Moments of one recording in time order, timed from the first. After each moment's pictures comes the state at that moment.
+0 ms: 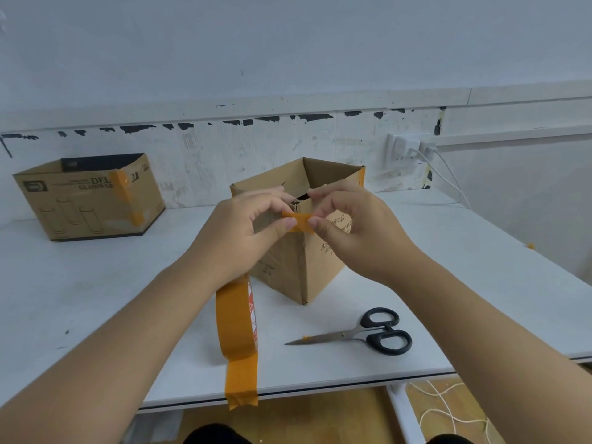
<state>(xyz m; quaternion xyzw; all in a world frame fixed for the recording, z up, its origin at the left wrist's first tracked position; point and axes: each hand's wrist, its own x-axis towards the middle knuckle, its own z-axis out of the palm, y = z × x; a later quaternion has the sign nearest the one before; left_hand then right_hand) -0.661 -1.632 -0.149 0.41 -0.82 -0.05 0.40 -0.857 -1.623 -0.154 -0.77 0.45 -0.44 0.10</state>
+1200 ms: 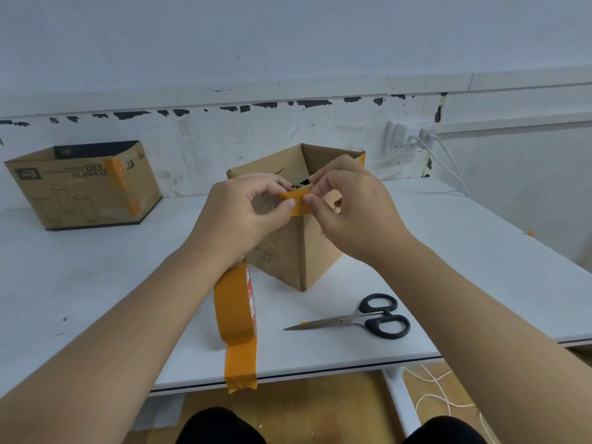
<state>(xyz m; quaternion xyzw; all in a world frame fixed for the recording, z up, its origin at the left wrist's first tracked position) -0.668 -1.633 -0.151 0.43 -0.78 -0.05 0.45 -0.847 -1.635 -0.159 -0.76 0.45 -0.48 0.01</state>
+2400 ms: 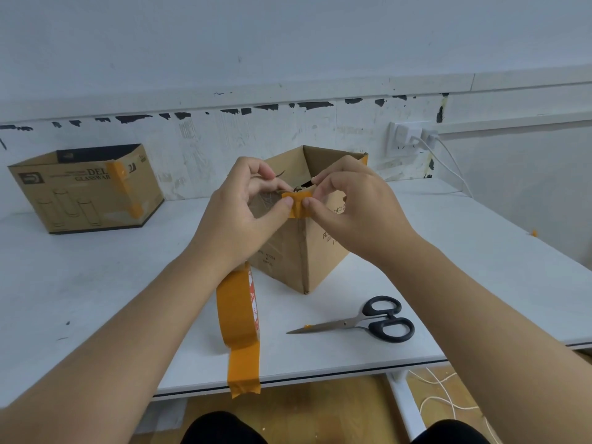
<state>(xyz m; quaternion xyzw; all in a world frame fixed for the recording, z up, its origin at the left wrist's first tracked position) -0.664 -1.638 -0.156 0.39 -0.78 -0.10 0.48 -0.850 -1.636 -0.154 -0.76 0.46 -0.46 0.00</state>
